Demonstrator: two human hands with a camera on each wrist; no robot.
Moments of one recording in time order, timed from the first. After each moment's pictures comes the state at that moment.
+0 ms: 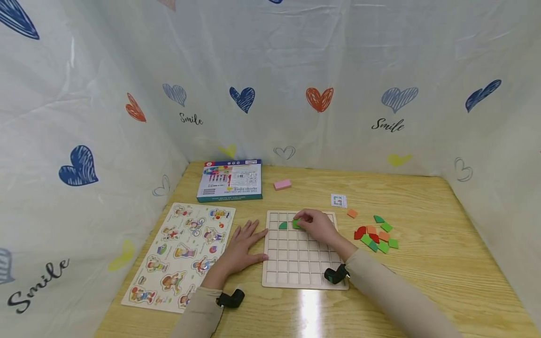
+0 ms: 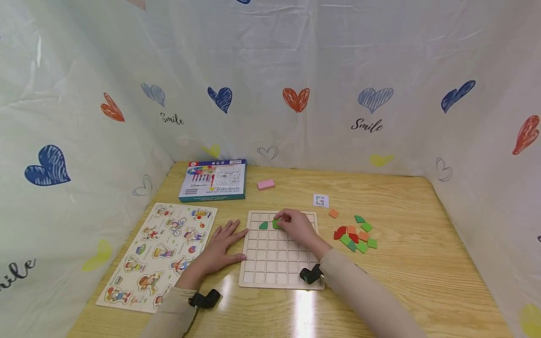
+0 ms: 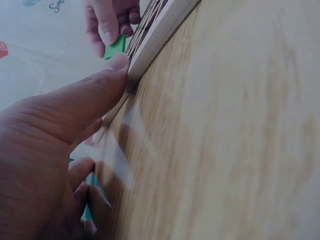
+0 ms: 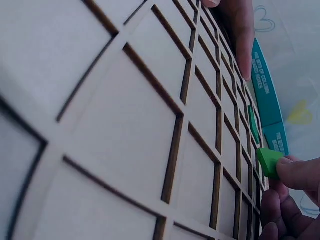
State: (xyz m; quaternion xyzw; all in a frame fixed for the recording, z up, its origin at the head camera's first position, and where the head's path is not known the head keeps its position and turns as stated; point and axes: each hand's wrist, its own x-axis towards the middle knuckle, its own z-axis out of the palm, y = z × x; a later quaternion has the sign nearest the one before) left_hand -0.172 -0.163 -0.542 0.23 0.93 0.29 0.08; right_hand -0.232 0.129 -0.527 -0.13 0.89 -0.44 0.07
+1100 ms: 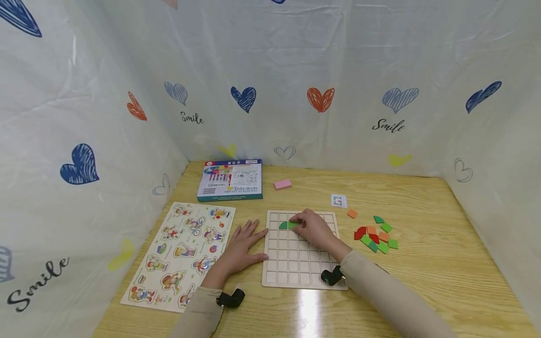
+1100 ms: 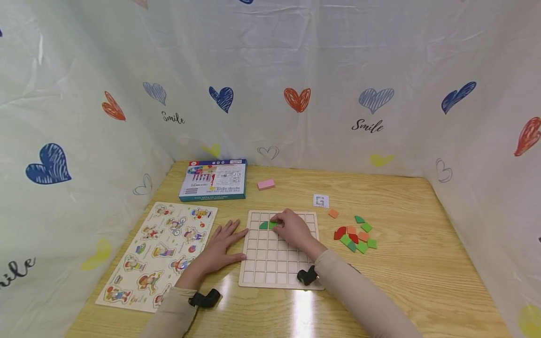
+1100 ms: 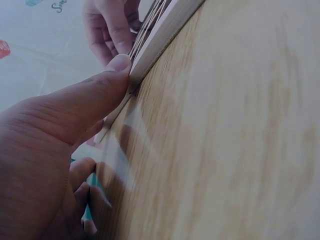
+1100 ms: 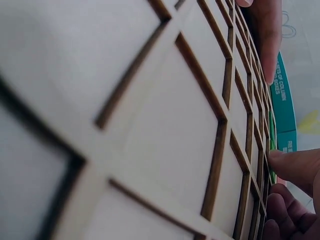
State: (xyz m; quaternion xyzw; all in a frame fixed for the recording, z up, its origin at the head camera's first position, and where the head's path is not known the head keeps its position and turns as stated) left_hand -0.173 -0.163 -0.546 0.23 0.93 0.29 0.07; right_hand -0.228 0.114 -0.526 -0.16 0.92 -0.35 0.07
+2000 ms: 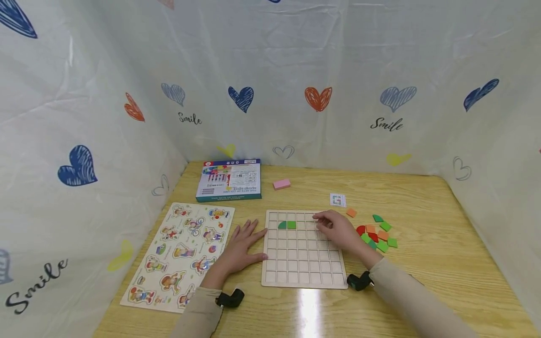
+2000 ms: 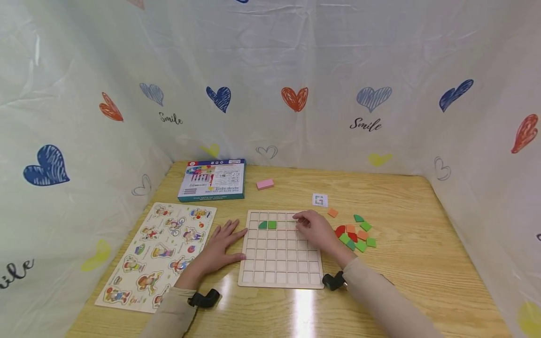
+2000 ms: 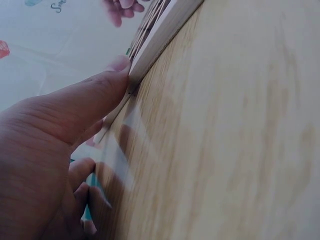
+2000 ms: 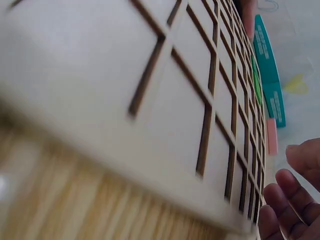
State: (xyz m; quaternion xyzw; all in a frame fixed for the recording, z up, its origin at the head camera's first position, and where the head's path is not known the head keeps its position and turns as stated) left_hand -0.171 -0.162 -0.540 0.23 0.93 0.29 0.08; right_hand -0.210 0.182 -0.519 -0.15 0.91 -0.39 0.03
